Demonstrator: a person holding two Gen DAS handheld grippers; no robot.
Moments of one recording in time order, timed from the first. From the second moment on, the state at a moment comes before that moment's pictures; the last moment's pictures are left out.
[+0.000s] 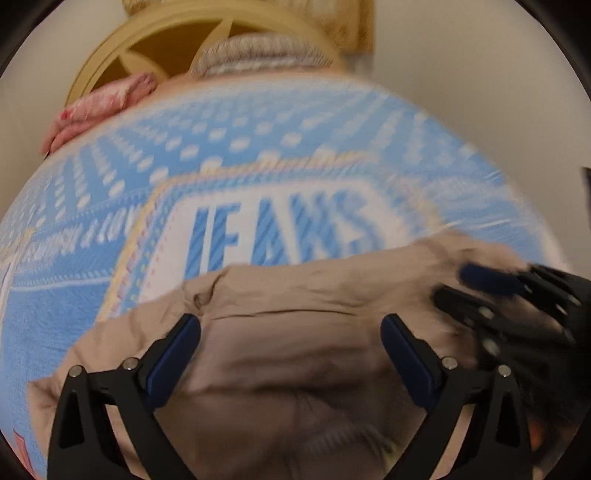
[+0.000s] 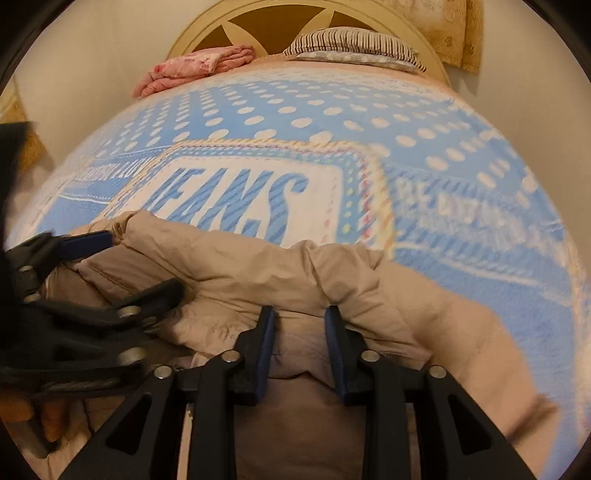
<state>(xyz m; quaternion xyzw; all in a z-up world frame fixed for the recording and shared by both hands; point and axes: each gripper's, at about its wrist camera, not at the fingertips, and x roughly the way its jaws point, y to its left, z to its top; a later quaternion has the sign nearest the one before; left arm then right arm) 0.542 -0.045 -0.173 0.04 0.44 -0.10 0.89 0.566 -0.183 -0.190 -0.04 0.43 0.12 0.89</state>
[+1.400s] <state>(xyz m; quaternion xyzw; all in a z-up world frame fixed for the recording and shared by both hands) 0.084 0.167 -0.198 -0.12 0.42 -0.13 0.89 0.031 -0.374 -0.228 0.24 0.39 0.10 0.88</state>
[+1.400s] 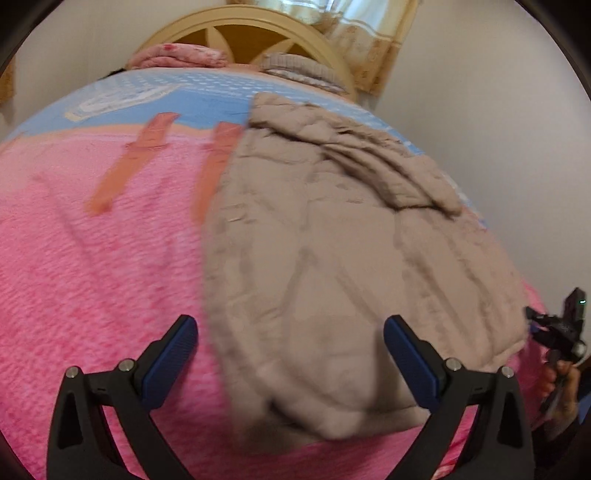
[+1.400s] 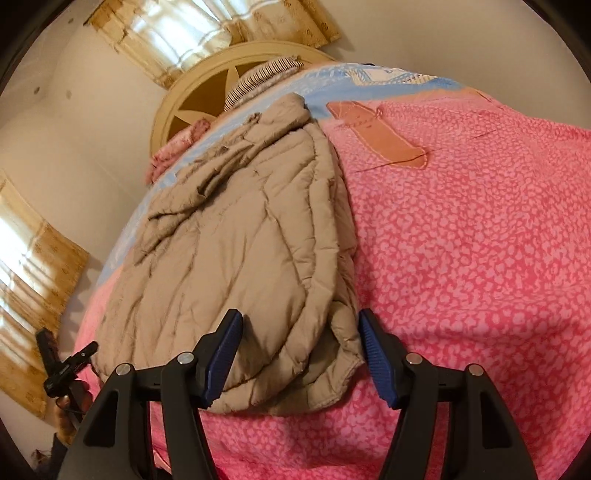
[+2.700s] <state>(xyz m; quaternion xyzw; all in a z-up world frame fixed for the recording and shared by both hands) -0.024 0.208 -0.018 -0.22 0.19 -0.29 0.91 -0.092 -0.393 -0.036 0.32 0.14 0.30 0.89</state>
